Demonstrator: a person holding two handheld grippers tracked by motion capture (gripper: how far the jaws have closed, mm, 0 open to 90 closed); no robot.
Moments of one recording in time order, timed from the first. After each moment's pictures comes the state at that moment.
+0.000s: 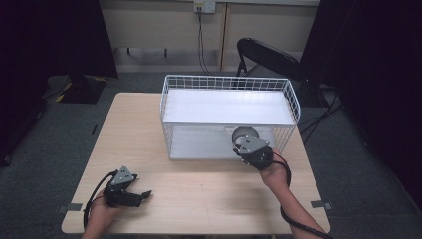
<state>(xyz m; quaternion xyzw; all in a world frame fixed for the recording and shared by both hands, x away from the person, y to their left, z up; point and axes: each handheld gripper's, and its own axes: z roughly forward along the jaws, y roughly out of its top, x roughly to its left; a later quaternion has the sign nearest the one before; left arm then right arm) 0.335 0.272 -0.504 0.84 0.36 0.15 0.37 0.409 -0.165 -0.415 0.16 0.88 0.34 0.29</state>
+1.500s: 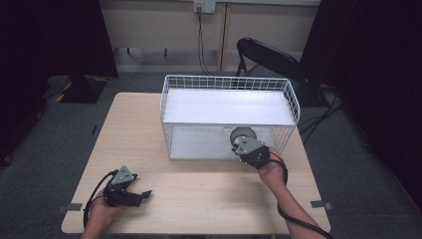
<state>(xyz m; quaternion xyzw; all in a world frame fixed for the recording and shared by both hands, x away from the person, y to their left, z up) 0.336 0.272 -0.504 0.84 0.36 0.15 0.37 0.422 -0.163 -0.433 0.14 0.89 0.33 0.30</state>
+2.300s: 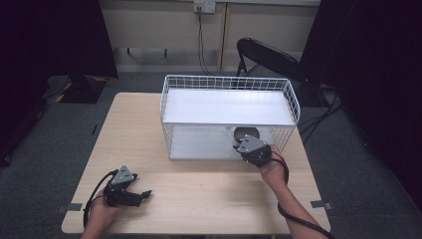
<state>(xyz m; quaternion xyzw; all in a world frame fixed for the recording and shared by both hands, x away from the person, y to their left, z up) 0.337 0.272 -0.504 0.84 0.36 0.15 0.37 0.425 -0.167 -0.432 0.15 0.87 0.33 0.33</state>
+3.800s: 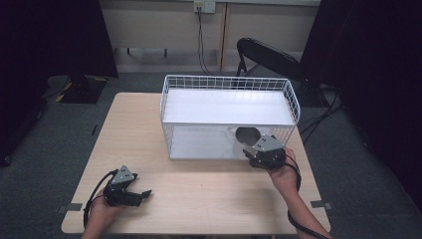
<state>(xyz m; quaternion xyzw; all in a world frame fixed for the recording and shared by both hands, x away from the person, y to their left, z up) 0.337 0.272 -0.504 0.84 0.36 0.15 0.37 0.407 -0.199 -0.420 0.24 0.84 0.35 0.34</state>
